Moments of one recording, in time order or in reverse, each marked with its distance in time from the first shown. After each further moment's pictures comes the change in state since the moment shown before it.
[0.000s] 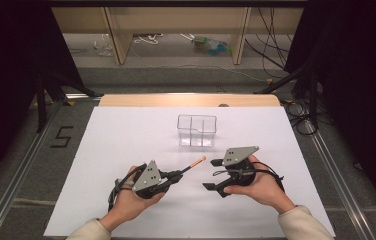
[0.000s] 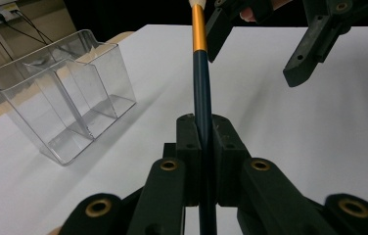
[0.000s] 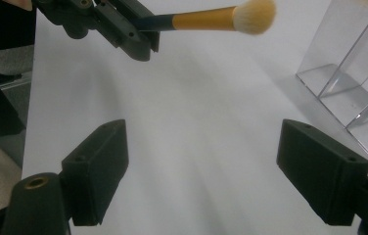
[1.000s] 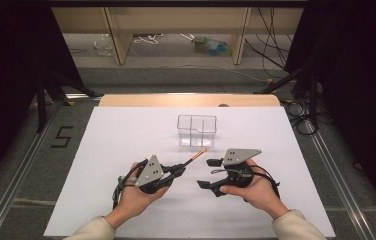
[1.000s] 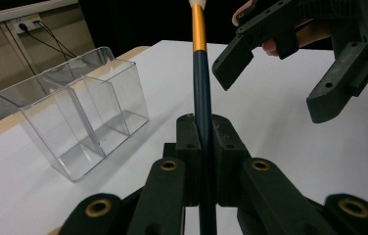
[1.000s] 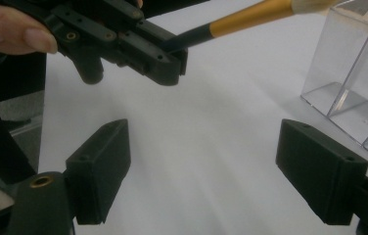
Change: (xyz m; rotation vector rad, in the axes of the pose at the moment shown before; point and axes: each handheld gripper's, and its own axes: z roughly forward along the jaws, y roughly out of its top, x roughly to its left) left arm 0.002 0.008 0.012 -0.055 0.051 -0.048; right arm 0.008 -0.002 0.006 -0.133 -0.002 0.104
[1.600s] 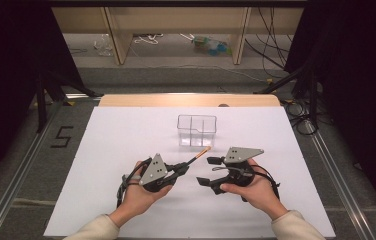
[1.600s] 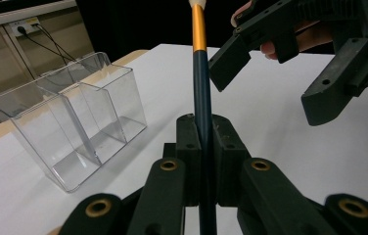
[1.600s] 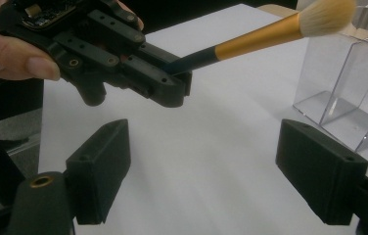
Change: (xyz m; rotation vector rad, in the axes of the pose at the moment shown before) left arm 0.000 0.003 0.007 -0.008 -0.005 0.009; right arm -0.001 0.001 -0.001 -0.047 -0.020 0.031
